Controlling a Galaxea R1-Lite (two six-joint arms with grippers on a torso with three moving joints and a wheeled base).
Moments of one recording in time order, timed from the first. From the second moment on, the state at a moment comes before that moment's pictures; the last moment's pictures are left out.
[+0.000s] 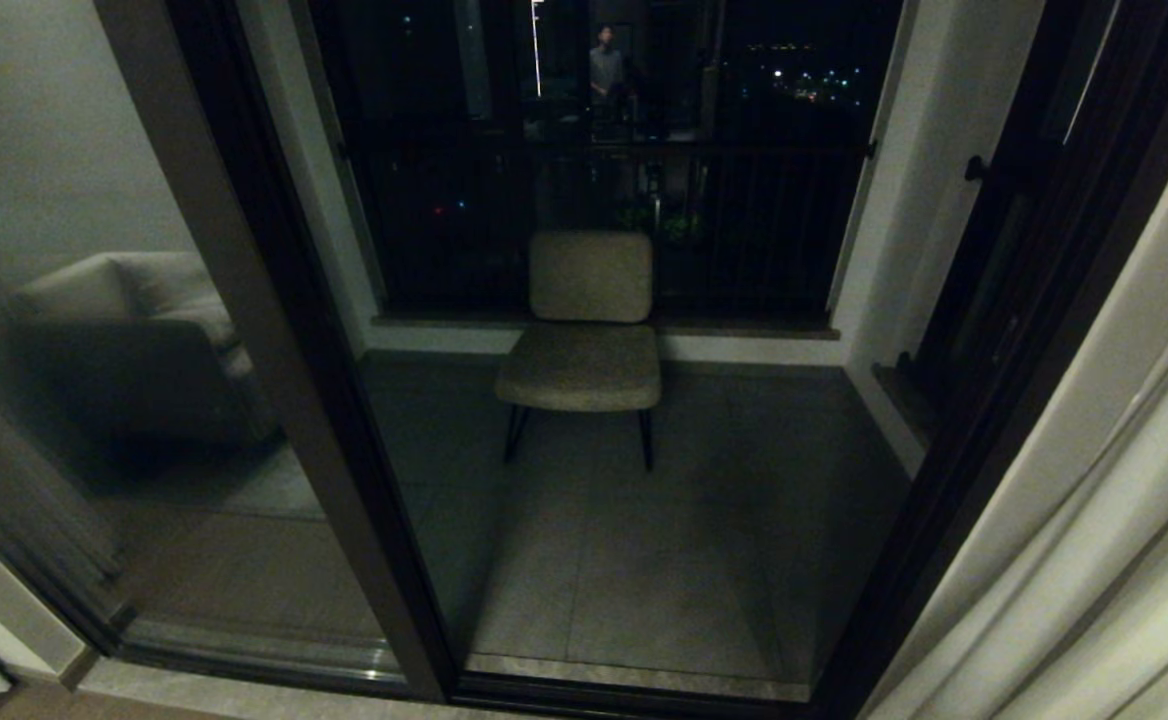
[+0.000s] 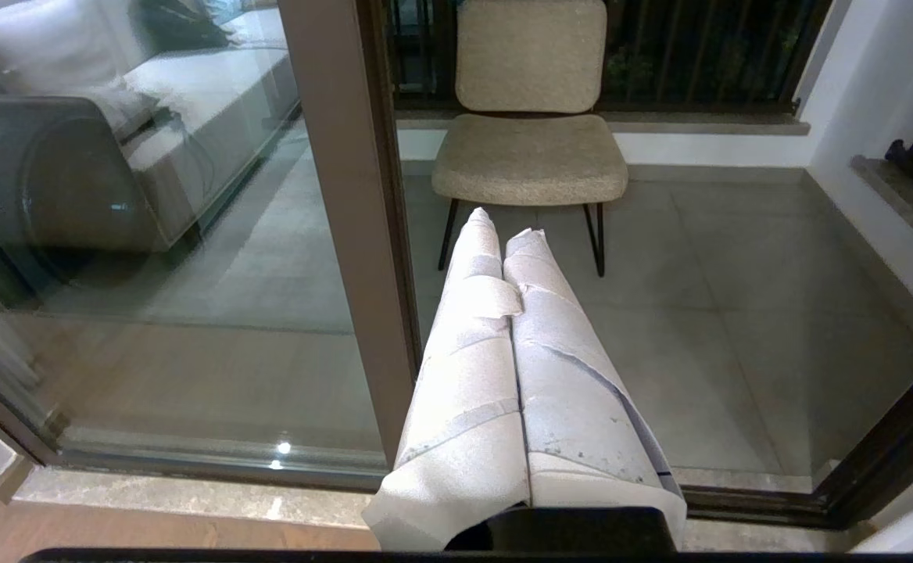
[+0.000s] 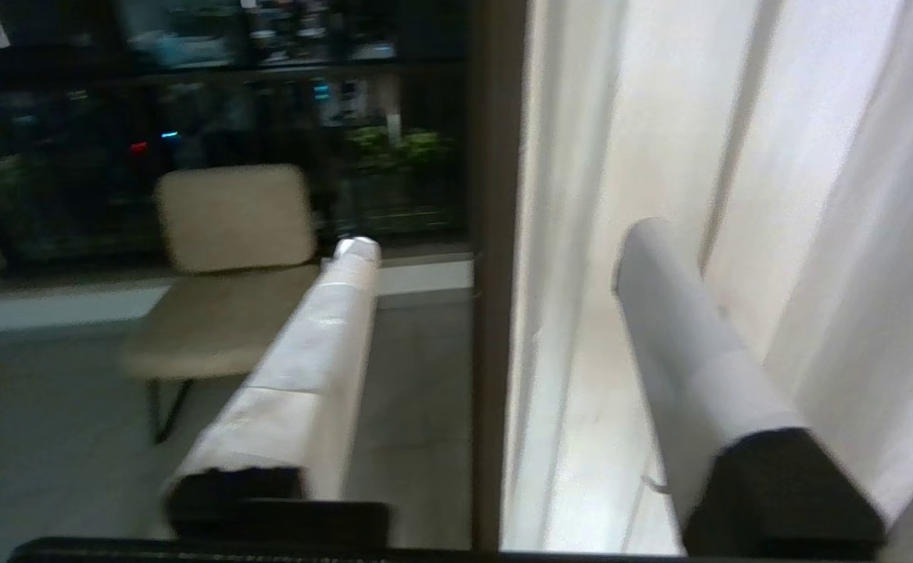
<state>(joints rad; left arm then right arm) 0.00 0.00 0.00 -0.01 -0.01 0.01 -0.04 0.69 -0.86 -0.01 -0.24 -0.01</state>
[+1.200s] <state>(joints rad) 0.00 0.00 0.00 -0.01 -0.01 0.01 -0.37 1.30 -1.41 -0.11 -0.17 -0.02</state>
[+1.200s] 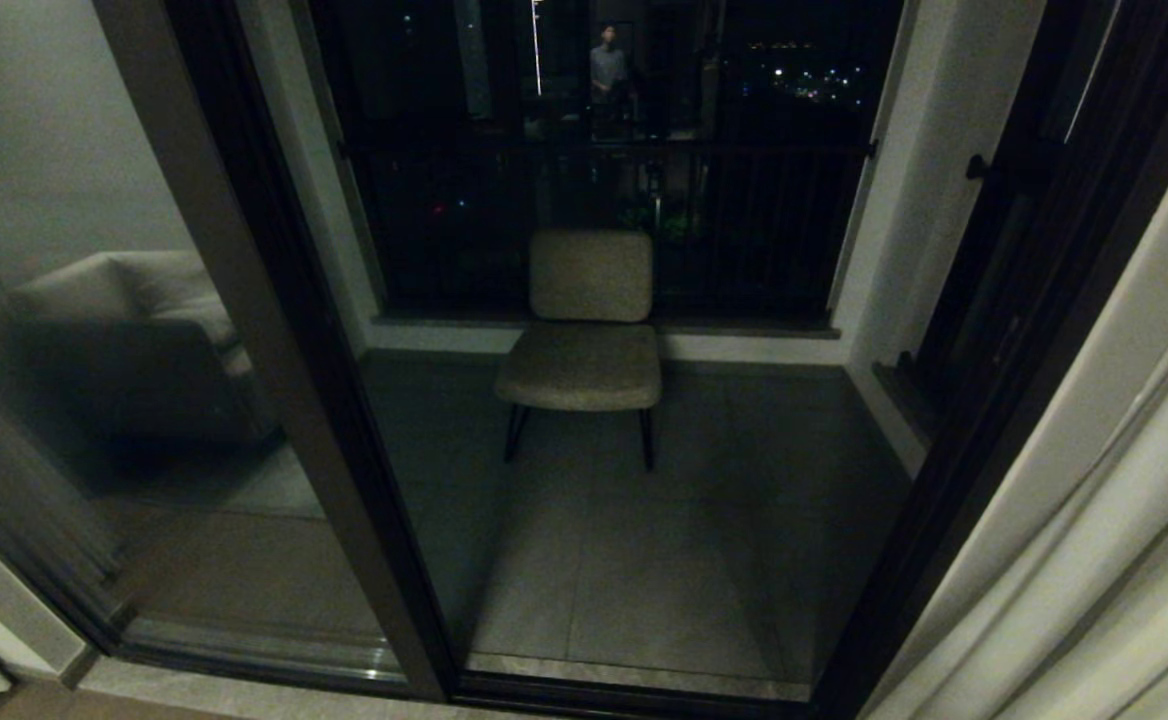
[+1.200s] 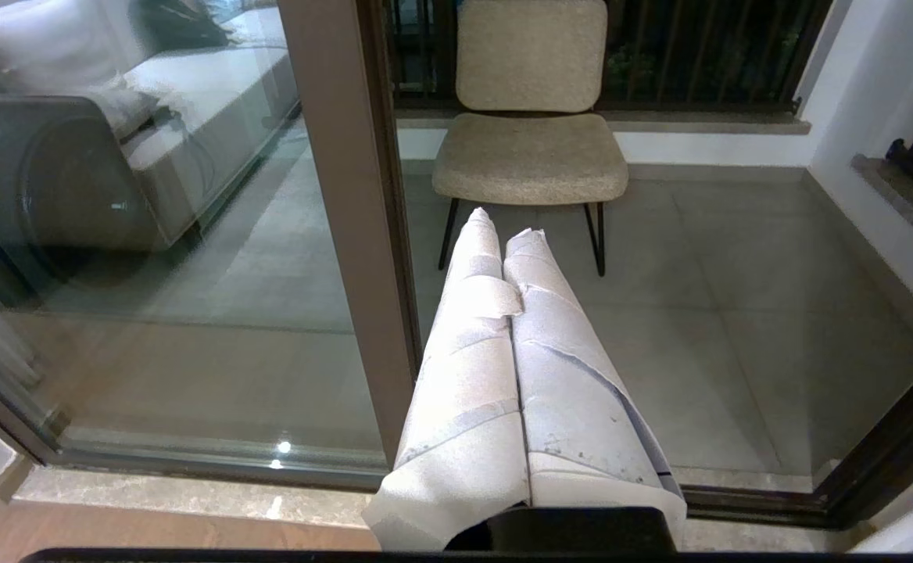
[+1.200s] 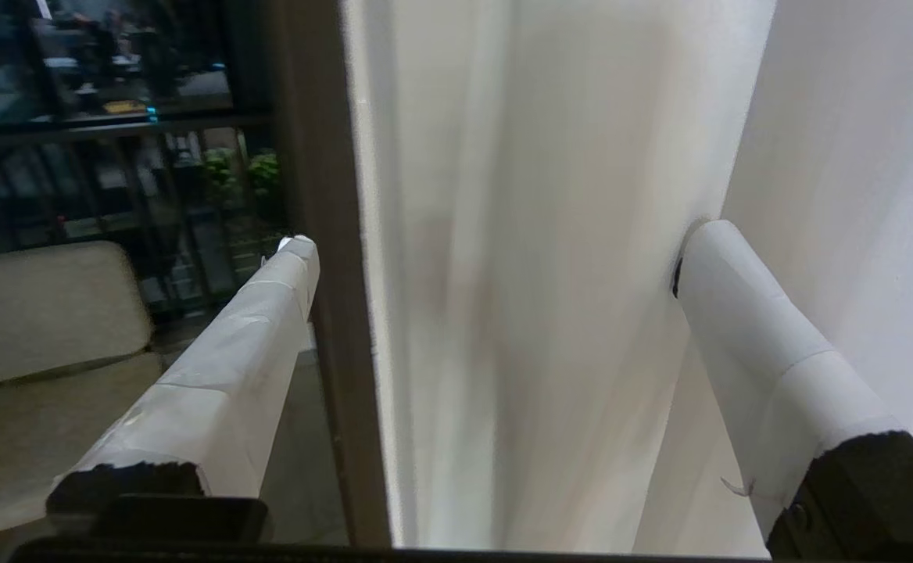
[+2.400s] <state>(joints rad) 0.00 0.00 0.00 -0.01 -0.01 0.01 -0.26 1.35 -1.41 -0.11 -0.16 0.00</state>
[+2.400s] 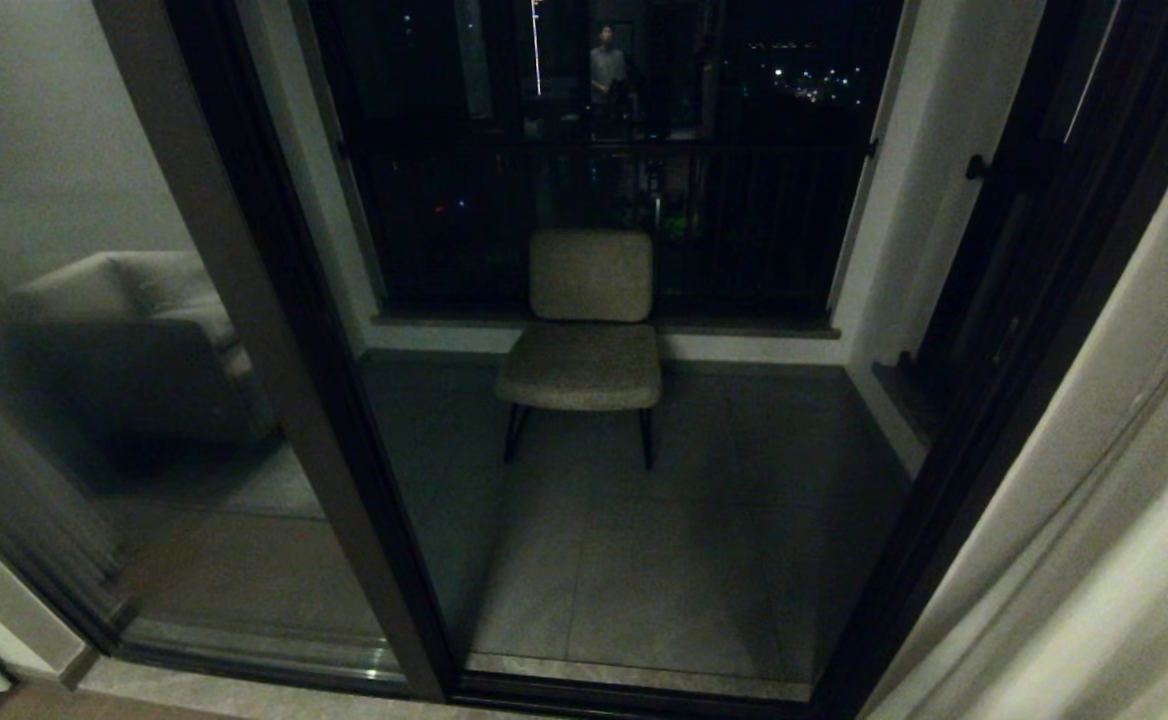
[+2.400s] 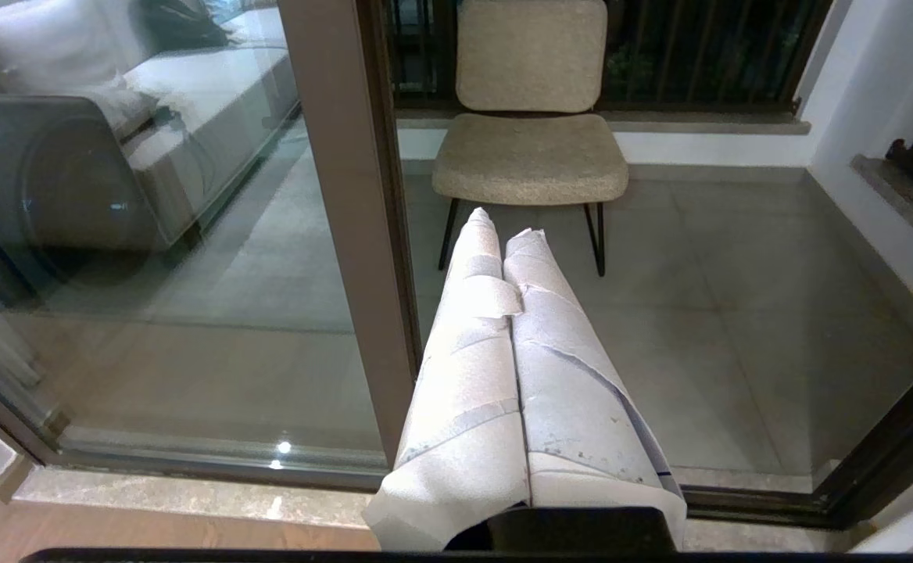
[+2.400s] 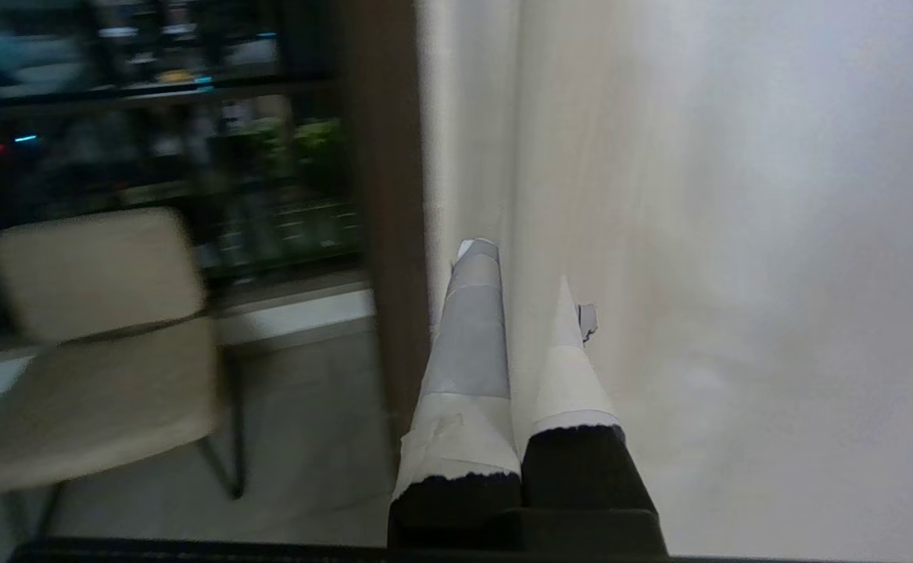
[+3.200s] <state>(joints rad) 0.00 0.00 0.00 -0.01 -0.01 0.01 -0.14 1.37 -1.41 -0.12 -0.17 -0.03</state>
